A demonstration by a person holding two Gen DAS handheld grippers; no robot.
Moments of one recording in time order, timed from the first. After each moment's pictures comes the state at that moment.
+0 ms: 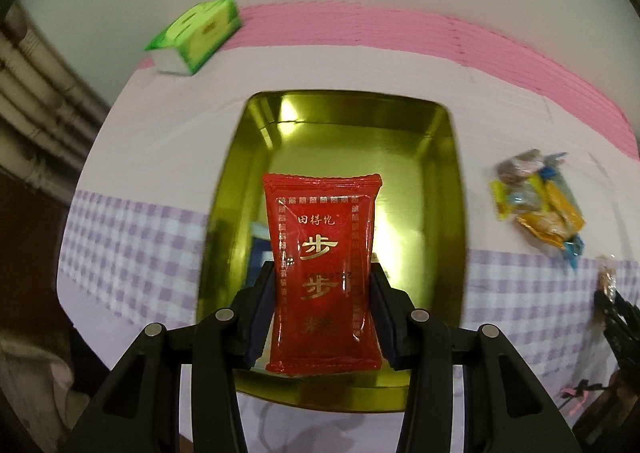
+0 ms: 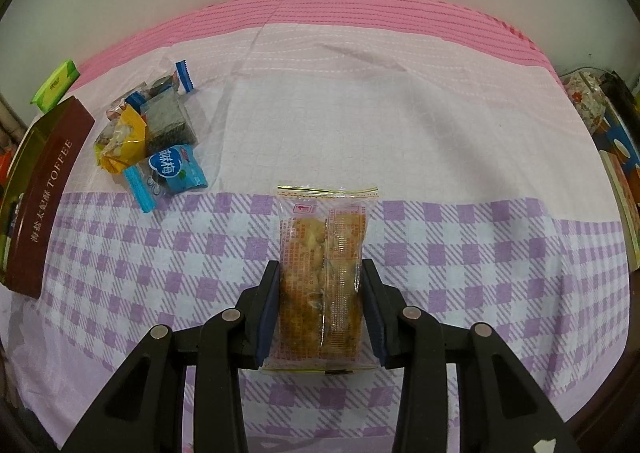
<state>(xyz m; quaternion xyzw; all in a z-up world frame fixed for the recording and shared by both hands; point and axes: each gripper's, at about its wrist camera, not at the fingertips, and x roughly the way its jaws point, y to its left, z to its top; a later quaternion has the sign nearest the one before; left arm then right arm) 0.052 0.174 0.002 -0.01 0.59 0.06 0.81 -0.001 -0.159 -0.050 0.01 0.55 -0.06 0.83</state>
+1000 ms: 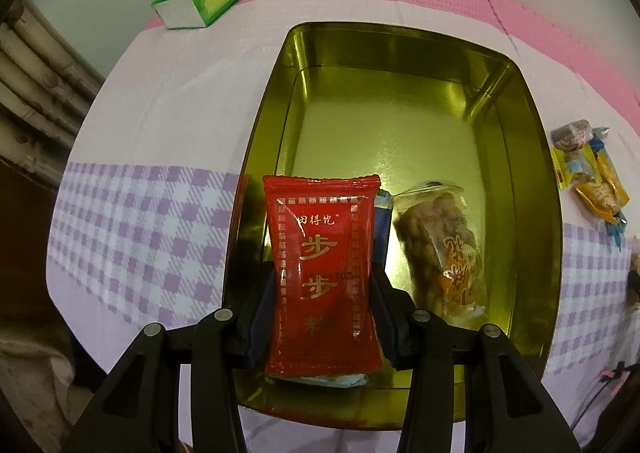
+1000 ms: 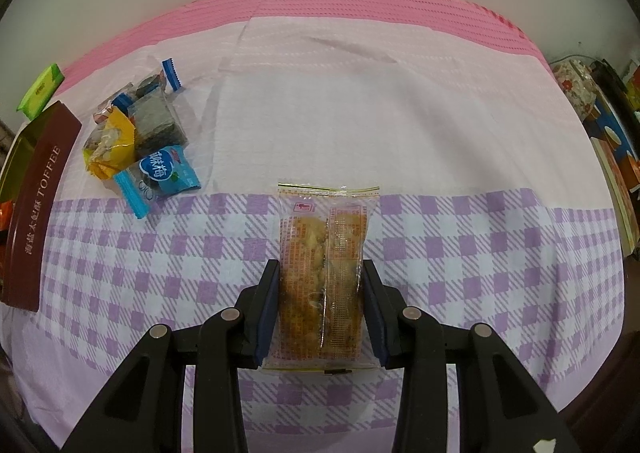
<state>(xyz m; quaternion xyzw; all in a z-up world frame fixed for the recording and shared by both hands) 0.044 0.212 -0.047 -0.02 0.61 0.07 0.79 0.004 -0.155 -0.051 0.01 0.56 -0.09 0.82</state>
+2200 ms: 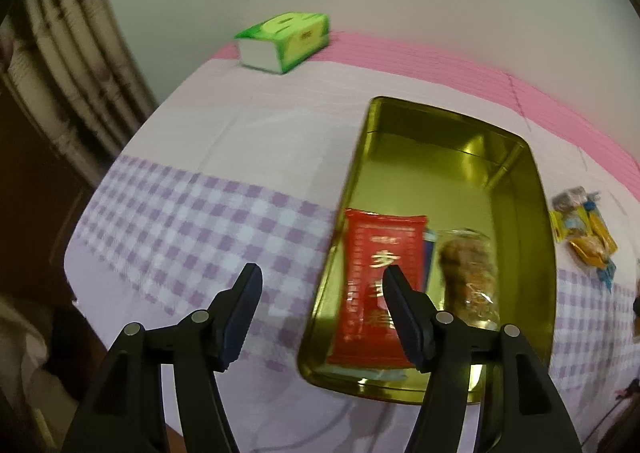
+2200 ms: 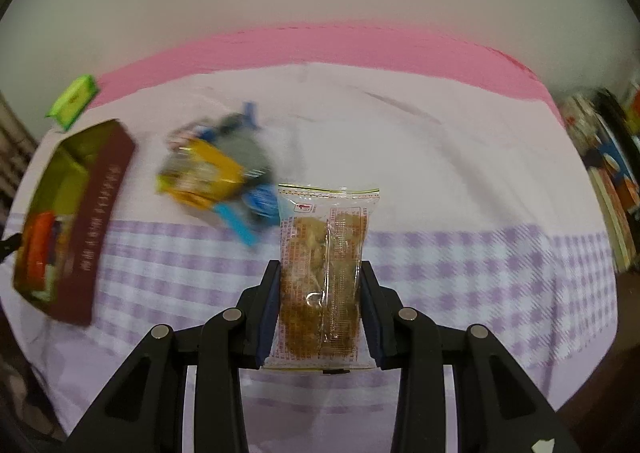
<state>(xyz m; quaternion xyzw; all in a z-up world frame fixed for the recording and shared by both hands) -0.012 0.250 -0.008 -0.07 0.50 0.13 0.85 -0.011 -0.097 0.002 0.00 0.52 -0.04 0.85</state>
